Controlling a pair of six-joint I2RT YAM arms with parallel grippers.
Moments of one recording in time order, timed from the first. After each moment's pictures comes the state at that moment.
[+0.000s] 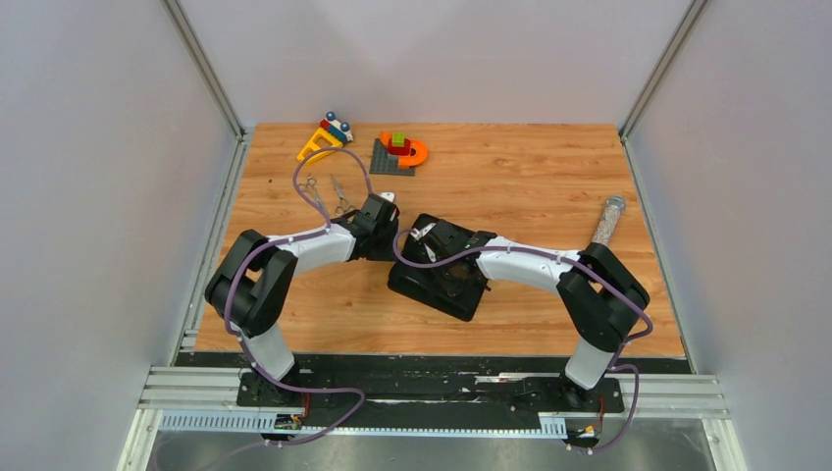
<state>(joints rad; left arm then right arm) -0.57 1.73 0.97 -0.22 -0.07 -0.47 0.83 1.74 1.07 -0.53 0.08 0.15</state>
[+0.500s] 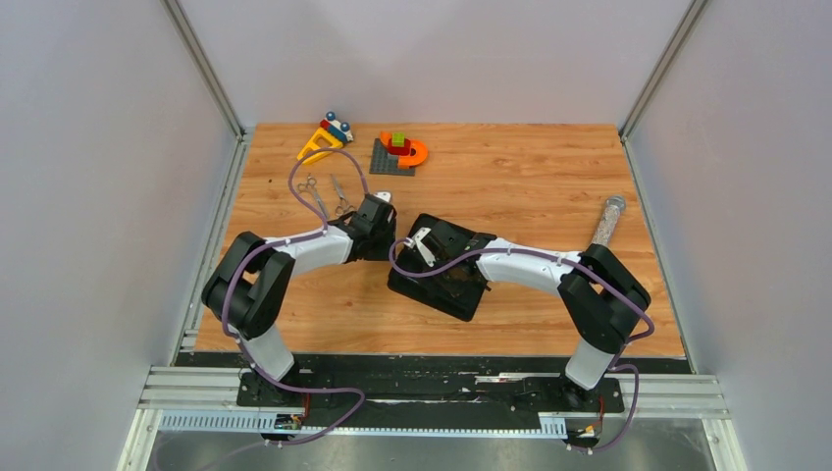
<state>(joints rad) -0.56 1.72 0.96 -0.19 -0.10 -0.47 0.85 1.73 1.06 -0.52 0.08 -0.05</state>
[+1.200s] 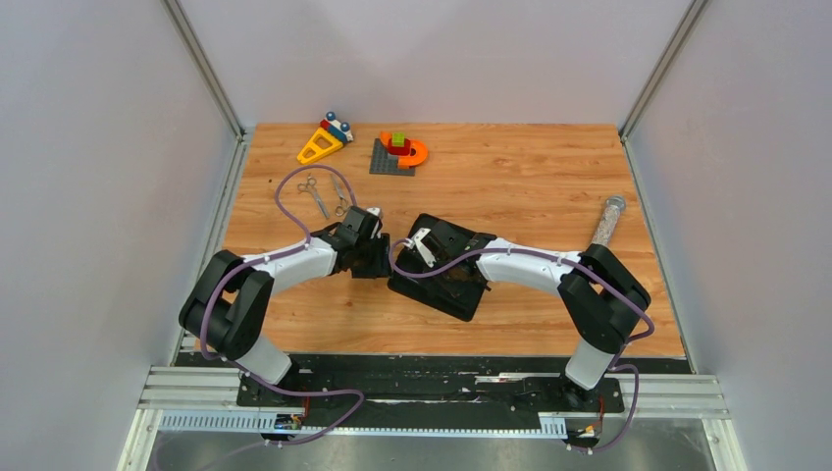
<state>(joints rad) -0.54 1.56 0.82 -0.28 0.07 -0.51 0.85 1.73 1.06 -0.52 0.08 -0.07</state>
